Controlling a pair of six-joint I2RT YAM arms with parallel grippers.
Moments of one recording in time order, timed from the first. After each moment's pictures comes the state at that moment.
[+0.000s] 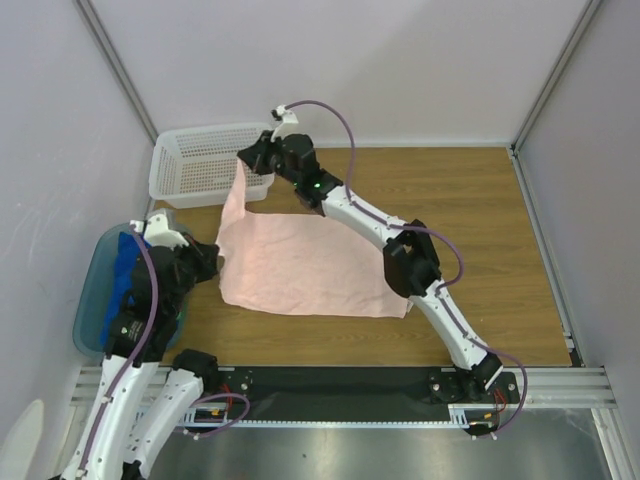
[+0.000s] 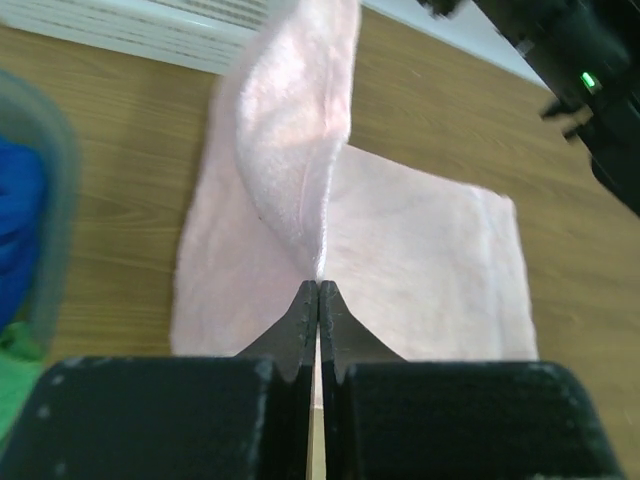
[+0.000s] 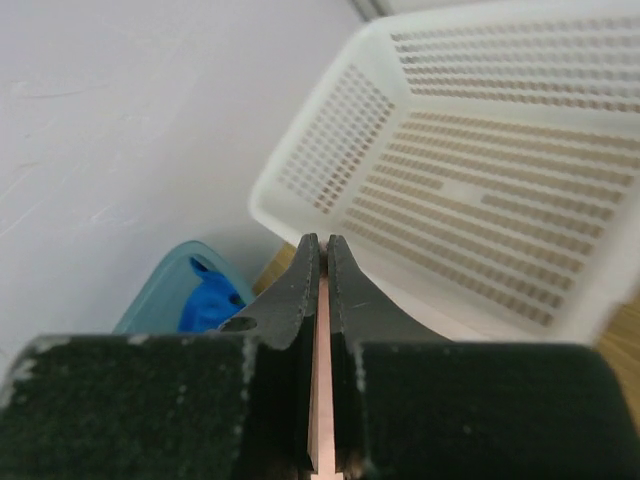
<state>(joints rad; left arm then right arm) -0.24 0.53 0.82 -0.64 -0.17 -0.50 0.79 2.53 2.40 0.18 -0.08 0.61</state>
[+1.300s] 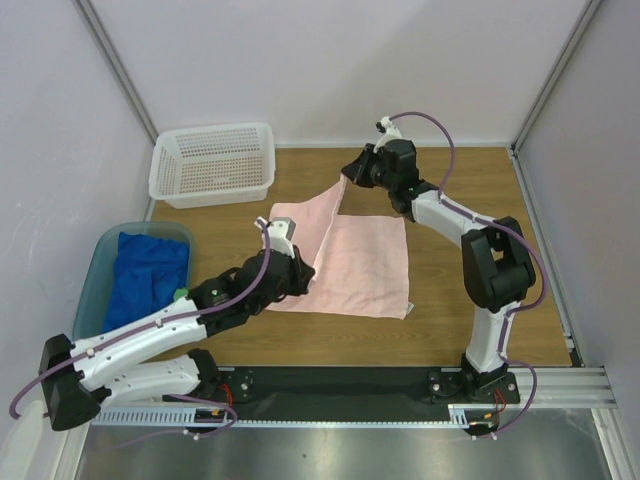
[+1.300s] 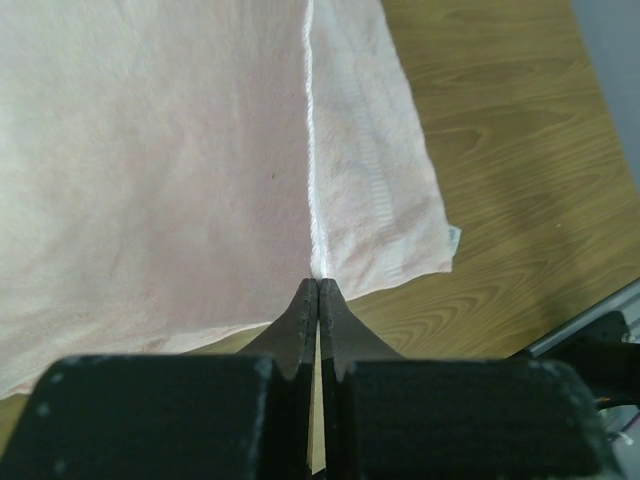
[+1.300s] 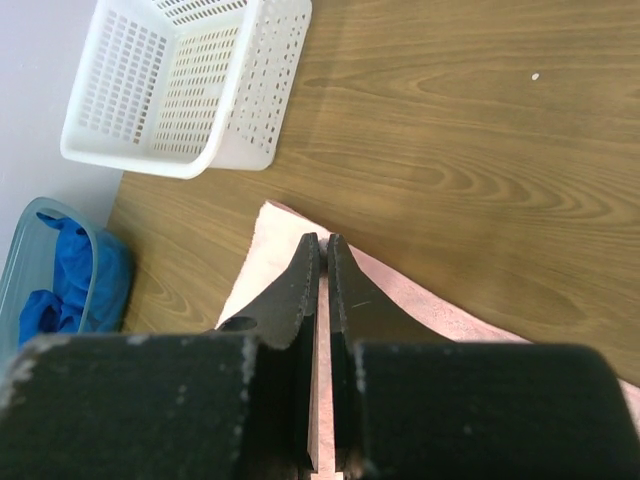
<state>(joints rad) -1.00 0.97 0.76 -0.32 -0.37 -0.68 0.43 1.91 1.41 0.24 -0.22 0.56</state>
